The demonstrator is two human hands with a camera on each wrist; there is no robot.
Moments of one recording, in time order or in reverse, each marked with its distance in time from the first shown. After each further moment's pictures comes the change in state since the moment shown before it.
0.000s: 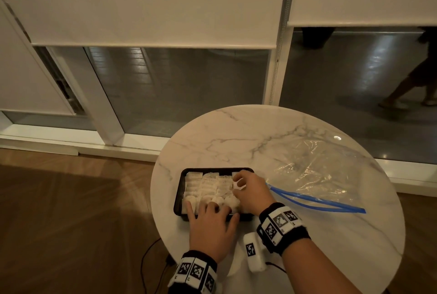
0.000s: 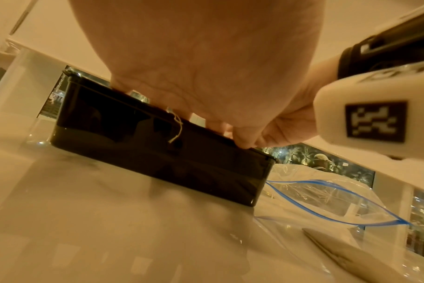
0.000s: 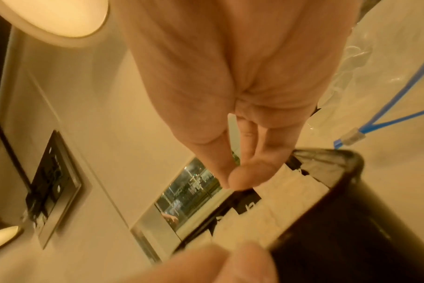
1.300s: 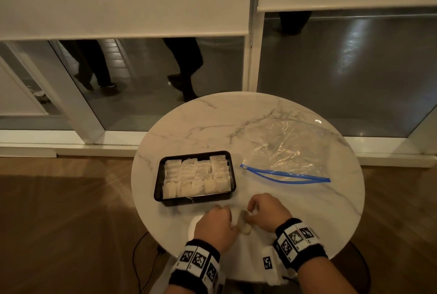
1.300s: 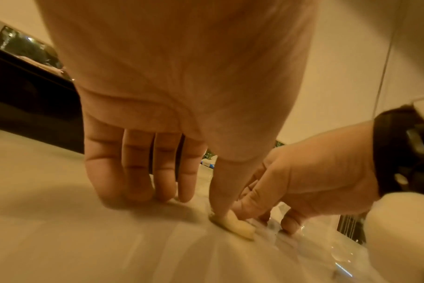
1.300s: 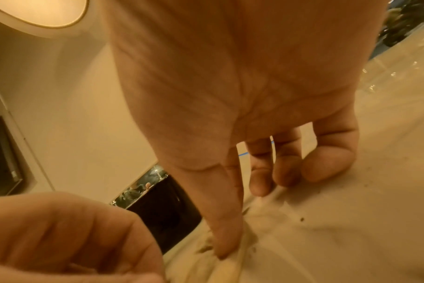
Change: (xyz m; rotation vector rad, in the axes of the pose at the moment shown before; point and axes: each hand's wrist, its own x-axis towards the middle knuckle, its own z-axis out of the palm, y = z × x) left_hand -0.024 0.048 0.015 -0.168 -0.237 0.122; right_hand -0.083 0.084 -0.033 -0.237 -0.180 0.222
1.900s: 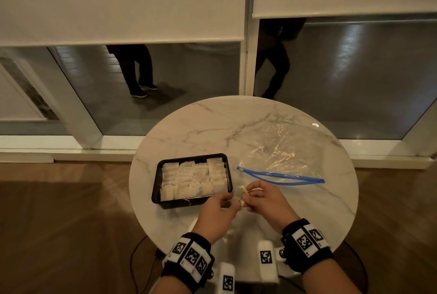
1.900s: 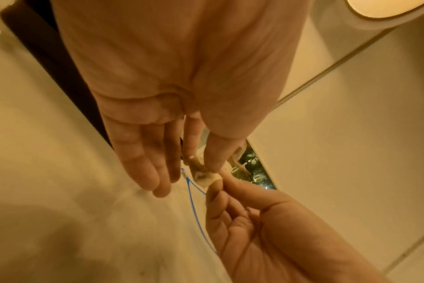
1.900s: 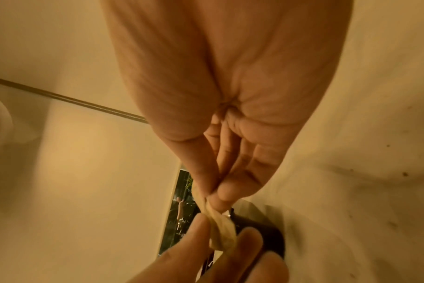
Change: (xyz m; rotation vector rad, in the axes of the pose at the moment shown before) left_hand 0.008 0.008 -0.013 -0.843 0.042 -0.094; right_hand -0.012 -0.002 -0.014 1.082 0.011 -0.087
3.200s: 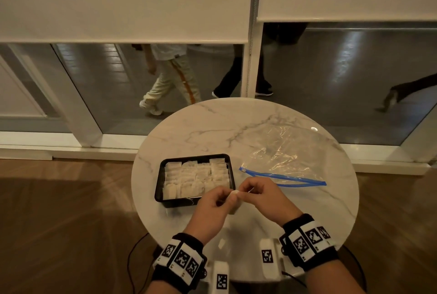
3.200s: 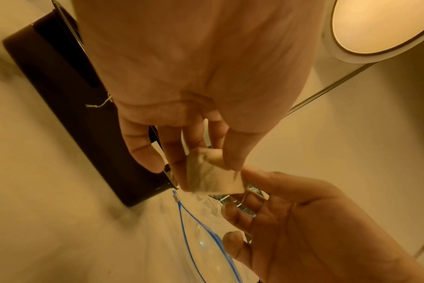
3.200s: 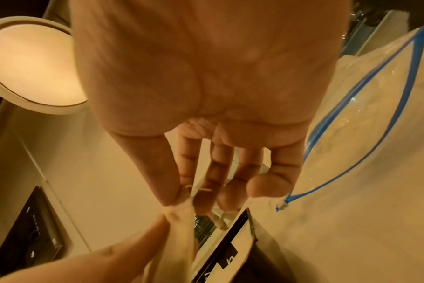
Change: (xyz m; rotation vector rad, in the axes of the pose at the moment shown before) left_hand -0.019 0.017 -0.026 -0.181 -0.032 0.228; right_hand -0.012 -0.037 0.016 -0.521 -0.123 -0.260
